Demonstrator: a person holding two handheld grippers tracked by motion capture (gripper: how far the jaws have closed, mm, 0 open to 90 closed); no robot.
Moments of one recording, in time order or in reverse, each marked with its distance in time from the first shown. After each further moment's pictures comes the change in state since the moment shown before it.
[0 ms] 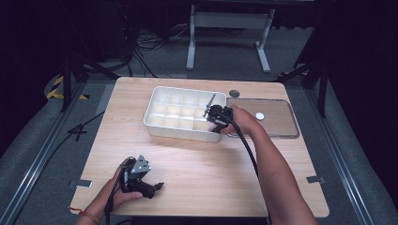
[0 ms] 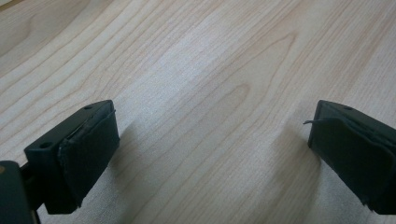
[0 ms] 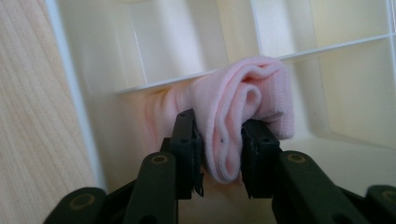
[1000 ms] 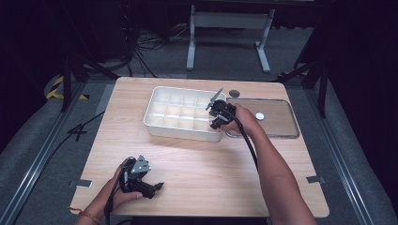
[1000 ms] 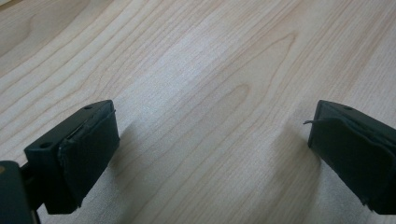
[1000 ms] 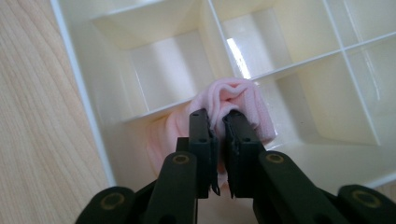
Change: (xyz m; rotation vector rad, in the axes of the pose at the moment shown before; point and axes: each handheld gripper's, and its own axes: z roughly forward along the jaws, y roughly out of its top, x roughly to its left) left arm 0.000 0.000 0.000 -0.003 -0.001 -0.004; right arm -0.004 -0.005 -0.011 -0.142 0.014 0.131
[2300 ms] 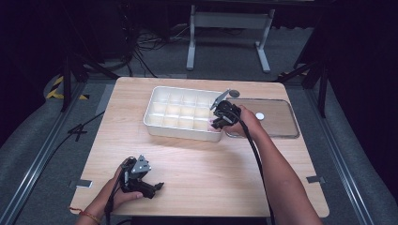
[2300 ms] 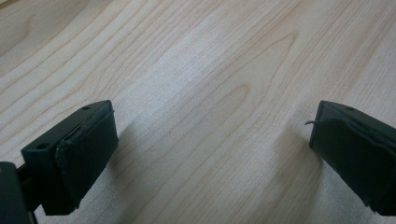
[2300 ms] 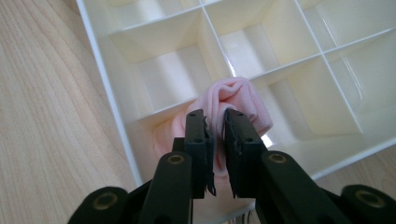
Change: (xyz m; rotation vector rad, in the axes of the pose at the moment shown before) left arm 0.000 0.001 0.001 0.006 -0.007 0.005; right arm 0.005 -0.013 -0.014 -0.105 -0.027 0.025
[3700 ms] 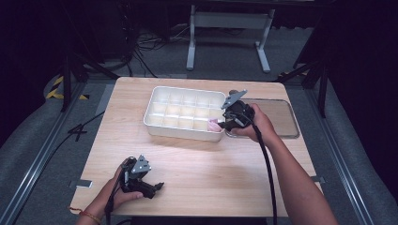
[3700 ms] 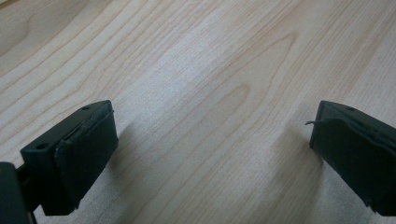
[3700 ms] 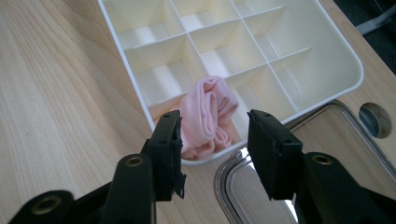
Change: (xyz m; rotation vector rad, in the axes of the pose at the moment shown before) left arm 0.000 0.000 0.000 0.000 0.002 0.001; right arm 0.020 -0.018 -0.054 -0.117 -0.136 0.010
